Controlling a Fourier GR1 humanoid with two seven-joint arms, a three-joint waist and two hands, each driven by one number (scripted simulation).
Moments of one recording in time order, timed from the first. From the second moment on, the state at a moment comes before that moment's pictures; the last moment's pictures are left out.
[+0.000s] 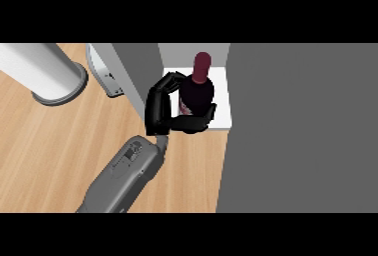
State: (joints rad) left arm -0.61 0.01 -0.38 -1.06 0.37 0.58 -0.42; right arm -0.05 -0.05 0.04 -2.48 -0.10 0.15 0.62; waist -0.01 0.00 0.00
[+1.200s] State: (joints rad) left arm -0.92 0.00 -0.21 -0.59 0.44 0.48 -0.51; right arm -0.09 -0.04 0.04 -2.47 -0.10 0.14 0.65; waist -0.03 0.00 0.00
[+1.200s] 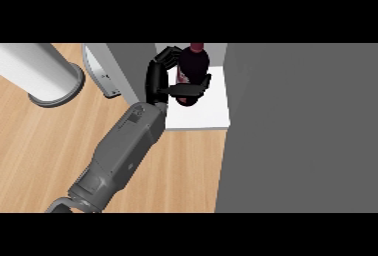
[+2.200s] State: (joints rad) left arm -1.12 0.00 -0.04 -0.26 0.51 0.43 -0.70; right arm -0.06 -0.02 0.08 -2.47 -0.10 0.15 0.62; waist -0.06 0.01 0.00
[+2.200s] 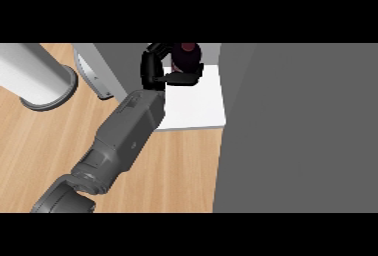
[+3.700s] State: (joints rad) left arm -1.15 0.01 0.00 -0.07 0.47 0.47 -0.75; right arm -0.09 -0.02 0.07 -2.45 -0.11 0.17 0.60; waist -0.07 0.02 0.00
